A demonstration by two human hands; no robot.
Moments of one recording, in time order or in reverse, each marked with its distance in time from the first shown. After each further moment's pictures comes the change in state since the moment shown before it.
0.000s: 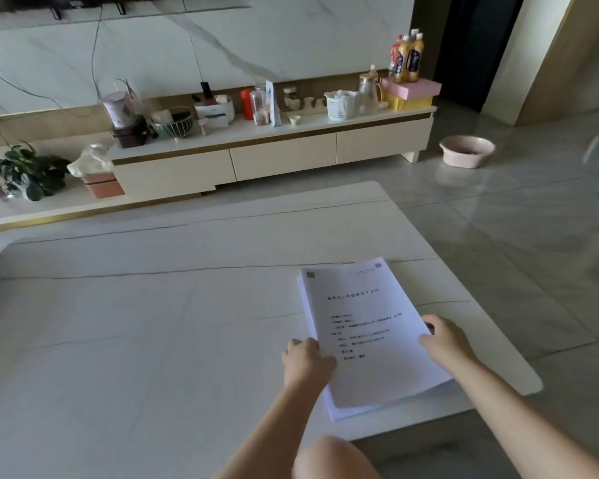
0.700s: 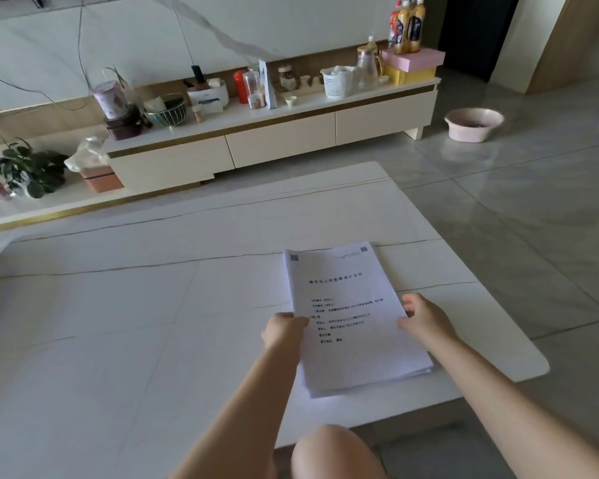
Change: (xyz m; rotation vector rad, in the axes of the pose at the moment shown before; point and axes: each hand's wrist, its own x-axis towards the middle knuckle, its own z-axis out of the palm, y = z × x) left_hand 0.026 0.002 -0.024 -0.735 0.114 -0.313; right_hand 0.003 -0.021 0.014 -0.018 -0.080 -0.039
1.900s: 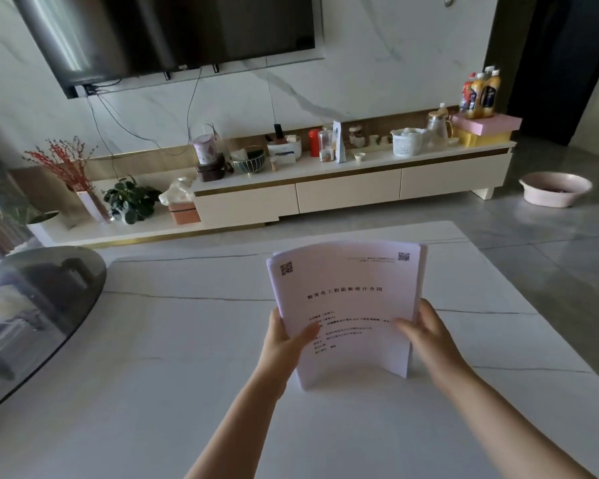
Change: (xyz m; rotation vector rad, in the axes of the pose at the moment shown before) left_hand -0.002 0.050 -0.142 -0.249 -0.154 0.556; right_hand -0.032 -0.156 0.035 0.720 -0.071 -0.352
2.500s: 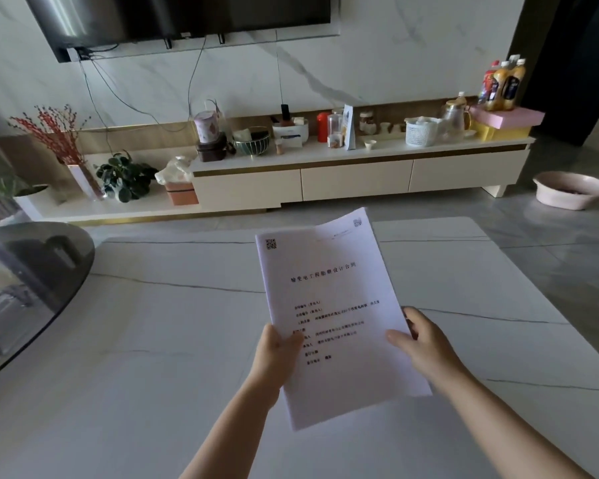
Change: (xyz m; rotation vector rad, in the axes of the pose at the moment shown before) left_hand 0.035 -0.042 -0.027 0.106 0.194 -0.210; right_hand 0.034 0.036 0.032 -0.275 -0.111 0.013
